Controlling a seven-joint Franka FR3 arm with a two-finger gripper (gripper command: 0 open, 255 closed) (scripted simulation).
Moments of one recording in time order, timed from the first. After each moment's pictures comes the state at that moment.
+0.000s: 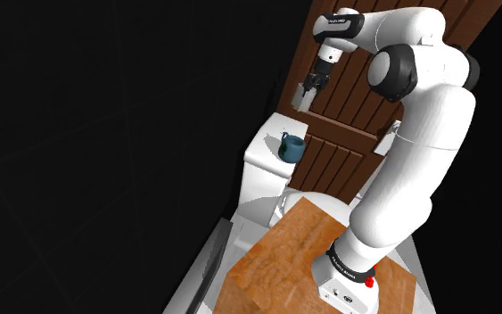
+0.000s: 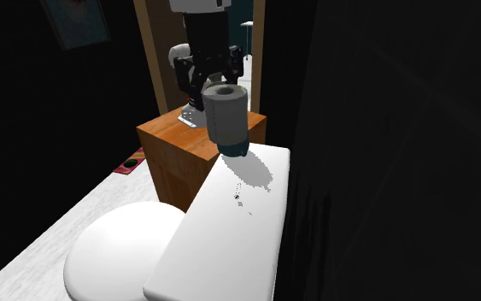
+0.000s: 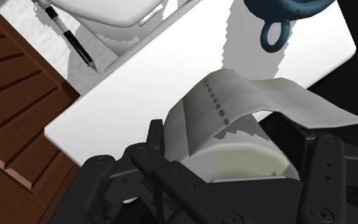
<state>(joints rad) -0.33 0.25 -0.49 -1.53 0.16 1.74 -0.60</state>
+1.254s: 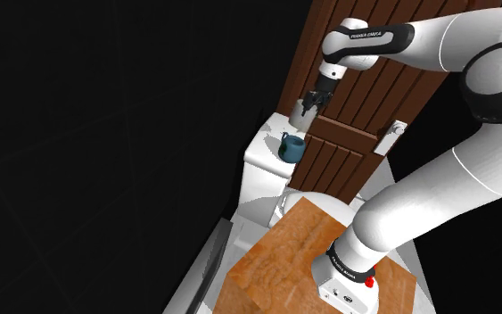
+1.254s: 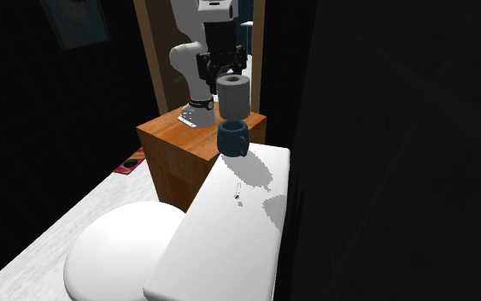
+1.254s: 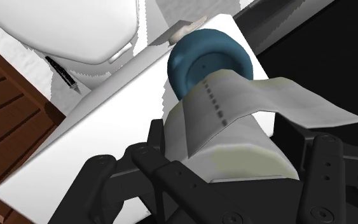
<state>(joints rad) -0.22 -0.26 -0.40 -2.15 -0.06 1.91 -0.35</state>
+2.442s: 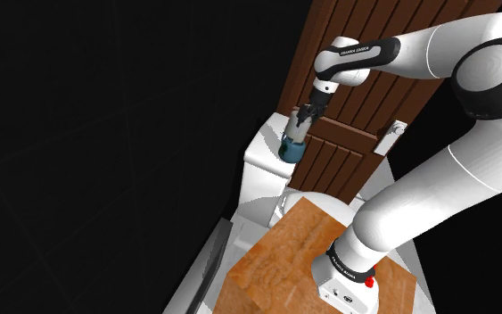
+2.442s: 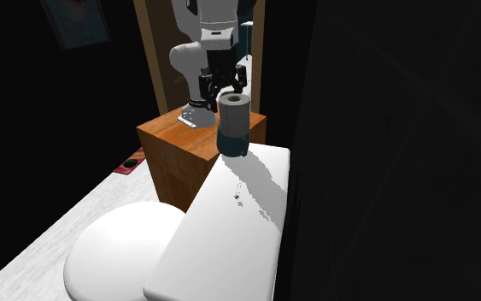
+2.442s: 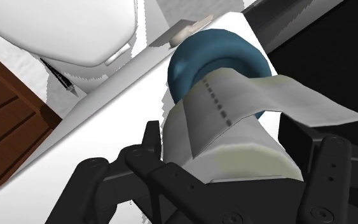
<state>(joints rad) -0.22 -0.22 -0.42 -2.25 -0.05 2.05 -0.37</state>
